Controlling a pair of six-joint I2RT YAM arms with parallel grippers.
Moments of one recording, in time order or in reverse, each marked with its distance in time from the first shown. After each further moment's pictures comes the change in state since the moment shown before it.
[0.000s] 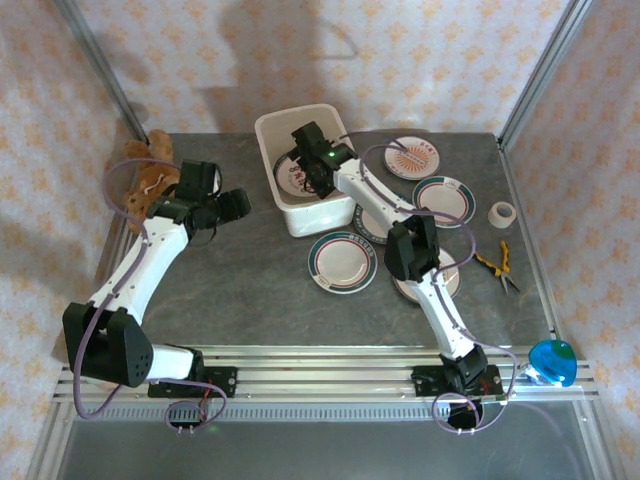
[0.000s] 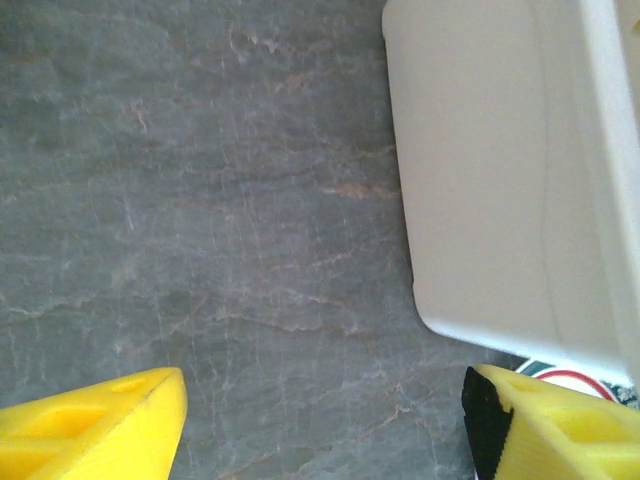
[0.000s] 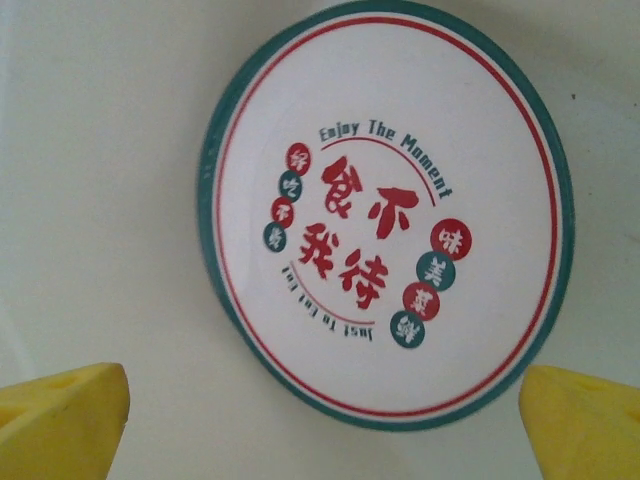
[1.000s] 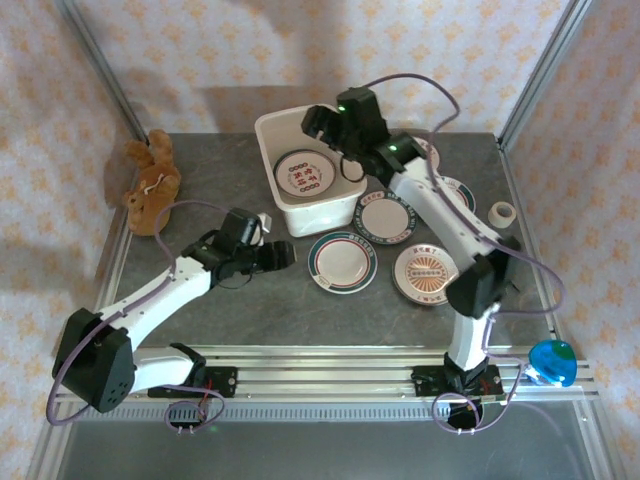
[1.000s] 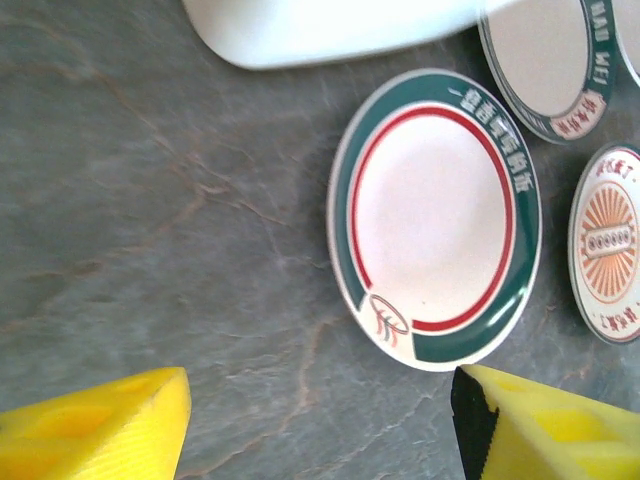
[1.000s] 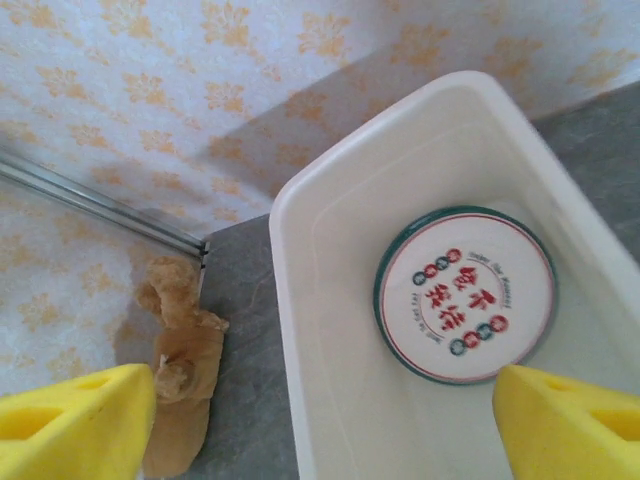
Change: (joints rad) left arm -0.342 -0.092 -0.373 0.284 0.197 -0.168; right arm -0.020 -0.664 -0.471 0.219 -0.049 -0.582
